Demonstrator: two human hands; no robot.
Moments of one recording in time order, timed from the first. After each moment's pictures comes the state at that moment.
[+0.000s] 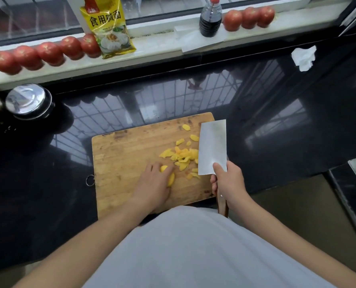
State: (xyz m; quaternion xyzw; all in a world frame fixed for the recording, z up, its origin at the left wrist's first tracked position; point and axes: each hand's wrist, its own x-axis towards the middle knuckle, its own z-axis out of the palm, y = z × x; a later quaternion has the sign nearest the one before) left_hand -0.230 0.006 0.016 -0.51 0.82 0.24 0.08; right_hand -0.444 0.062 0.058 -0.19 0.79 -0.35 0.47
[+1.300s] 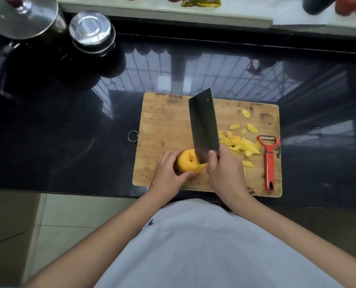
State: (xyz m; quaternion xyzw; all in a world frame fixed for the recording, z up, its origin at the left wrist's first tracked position) left_hand -0.154 0.058 -0.012 -0.65 0.56 0.46 -0.22; right_hand -0.316 0.038 0.064 -0.54 0.75 -0.15 0.35
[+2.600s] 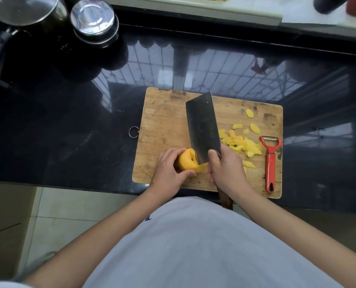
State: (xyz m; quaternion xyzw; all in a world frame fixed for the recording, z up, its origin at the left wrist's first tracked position) left_hand -0.154 0.059 -0.015 -0.66 0.55 0.46 -0.22; right_hand -0.323 0.026 0.046 -0.53 0.73 -0.13 0.42
